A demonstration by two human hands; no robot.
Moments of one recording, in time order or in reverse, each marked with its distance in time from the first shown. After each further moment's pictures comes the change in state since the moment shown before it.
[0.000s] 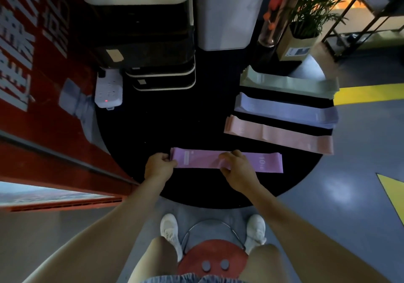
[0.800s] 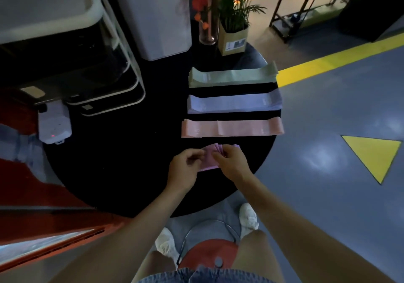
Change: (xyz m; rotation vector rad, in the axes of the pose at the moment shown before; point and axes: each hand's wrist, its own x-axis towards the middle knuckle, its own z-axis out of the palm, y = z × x) left_hand -0.083 0.091 0.079 -0.128 -0.332 0.549; right_hand -0.026 0.030 -0.051 0.672 0.303 0.352
